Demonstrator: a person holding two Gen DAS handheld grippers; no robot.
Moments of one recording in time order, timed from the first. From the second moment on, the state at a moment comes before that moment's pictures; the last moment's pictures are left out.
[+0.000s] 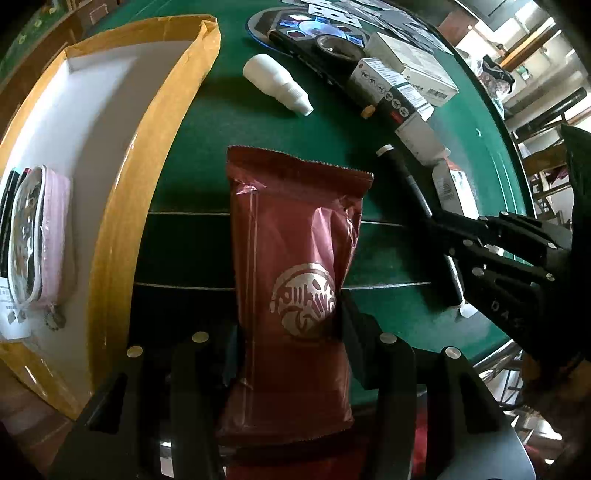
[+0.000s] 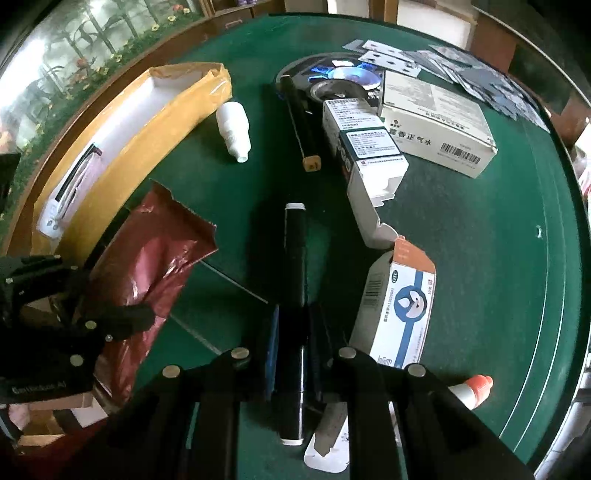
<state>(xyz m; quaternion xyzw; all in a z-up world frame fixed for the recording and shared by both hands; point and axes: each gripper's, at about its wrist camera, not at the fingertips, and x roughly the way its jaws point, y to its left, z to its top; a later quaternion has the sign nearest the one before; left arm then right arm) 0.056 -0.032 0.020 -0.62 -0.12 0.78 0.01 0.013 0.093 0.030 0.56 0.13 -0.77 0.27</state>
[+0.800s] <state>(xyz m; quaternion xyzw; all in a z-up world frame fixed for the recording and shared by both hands) 0.012 -0.073 0.060 -0.61 -0.14 0.78 0.10 0.007 0.070 0.077 0.55 -0.03 -0.80 0.25</state>
